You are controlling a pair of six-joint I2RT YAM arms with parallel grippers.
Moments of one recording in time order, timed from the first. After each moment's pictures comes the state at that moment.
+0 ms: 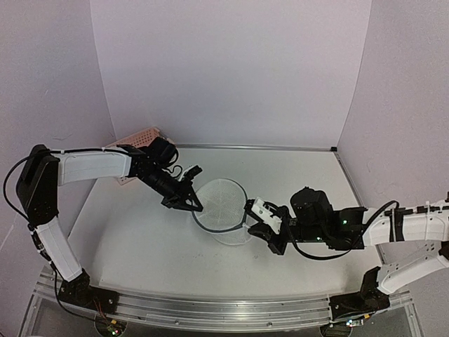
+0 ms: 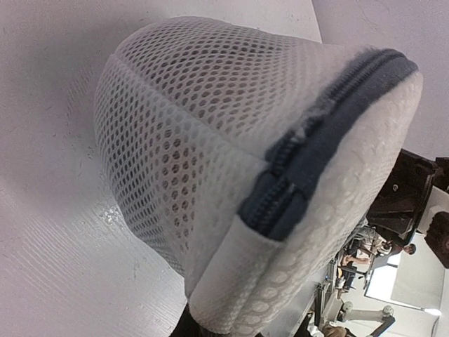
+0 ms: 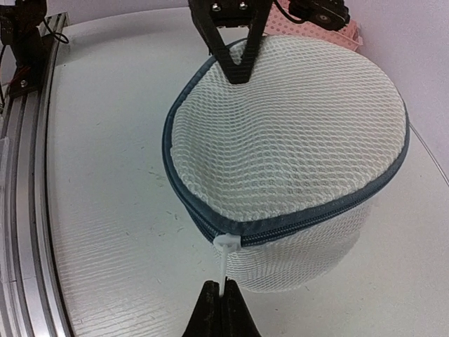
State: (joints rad) left arm -0.64 1.72 1.24 -0.56 0.77 -0.42; right arm 1.05 1.22 0.62 0.05 -0.04 -0.21
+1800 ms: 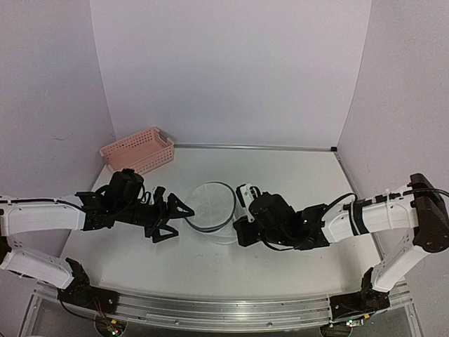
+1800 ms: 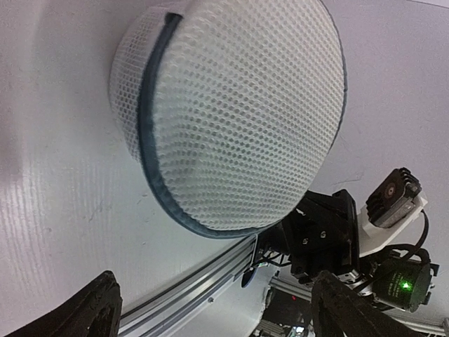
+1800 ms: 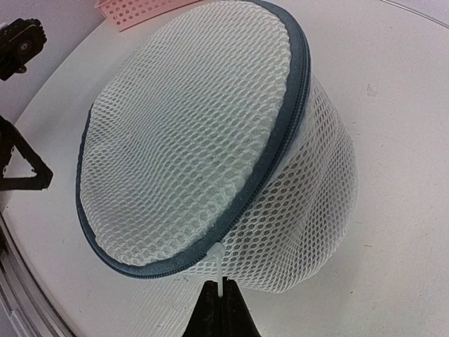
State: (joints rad) left arm -0.75 1.19 0.63 -0.08 0.46 -1.20; right arm 1.15 1.56 0.83 0.04 0.29 0.54
